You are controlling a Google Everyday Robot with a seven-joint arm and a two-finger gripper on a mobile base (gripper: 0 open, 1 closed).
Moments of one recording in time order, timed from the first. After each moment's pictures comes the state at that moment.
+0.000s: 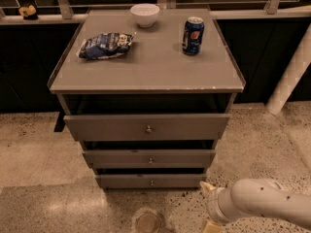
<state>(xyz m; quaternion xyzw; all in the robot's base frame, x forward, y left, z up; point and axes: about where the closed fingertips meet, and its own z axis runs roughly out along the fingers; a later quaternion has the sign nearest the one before) 0.376 -0.174 0.483 -0.61 0.77 0.08 0.19</state>
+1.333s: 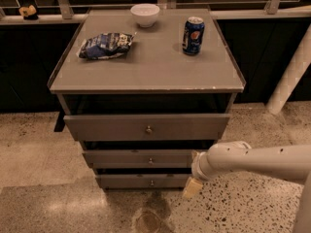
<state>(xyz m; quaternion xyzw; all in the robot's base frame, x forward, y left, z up) 0.517 -0.155 0.471 -0.57 0.80 0.05 0.20</state>
